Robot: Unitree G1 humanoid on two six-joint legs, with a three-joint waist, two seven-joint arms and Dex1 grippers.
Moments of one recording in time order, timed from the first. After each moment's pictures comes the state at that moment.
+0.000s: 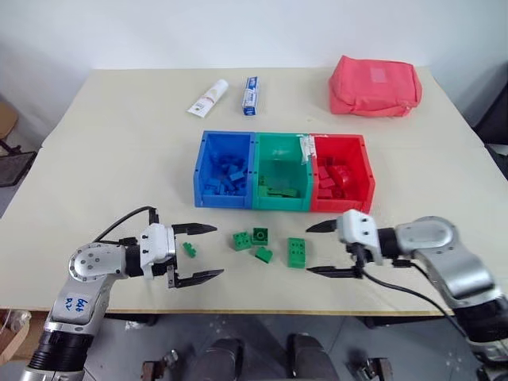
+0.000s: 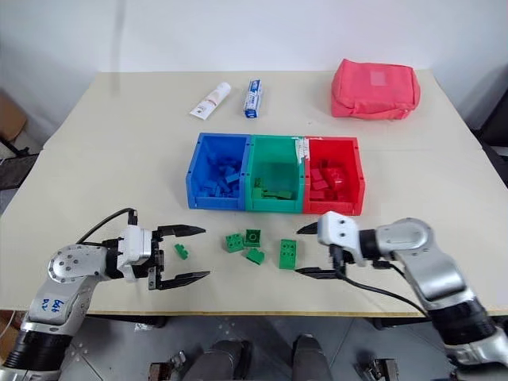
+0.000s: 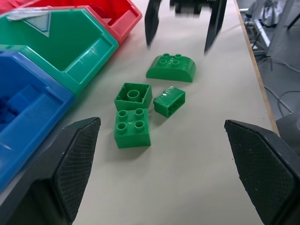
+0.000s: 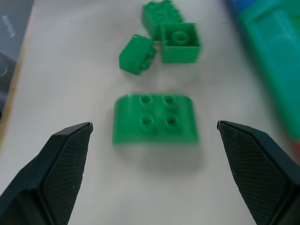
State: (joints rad) left arm -0.10 0.66 0.06 -0.16 -0.39 -0.03 -1.11; right arm -0.38 -0.75 0.23 -0.12 0.22 0.25 1.20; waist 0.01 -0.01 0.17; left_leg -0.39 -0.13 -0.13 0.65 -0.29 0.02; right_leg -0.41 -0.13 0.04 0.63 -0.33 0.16
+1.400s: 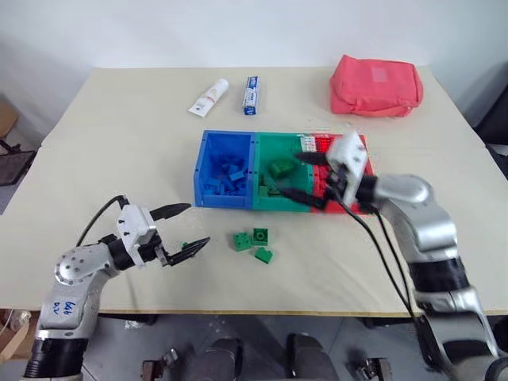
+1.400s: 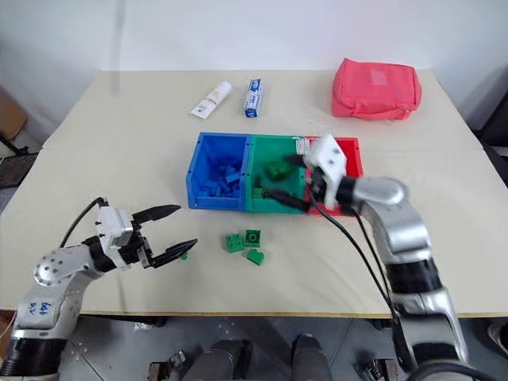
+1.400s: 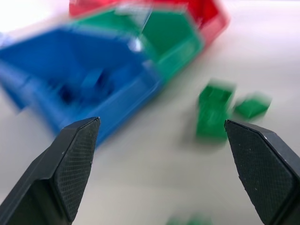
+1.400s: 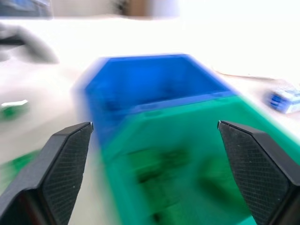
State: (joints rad) left arm -0.11 0.68 0.18 -0.04 -0.42 0.02 -0.96; right arm -0.45 -0.59 -0.02 -0.09 0.38 0.27 1.07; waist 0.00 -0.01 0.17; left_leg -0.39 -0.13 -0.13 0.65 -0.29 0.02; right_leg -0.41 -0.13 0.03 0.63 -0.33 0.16
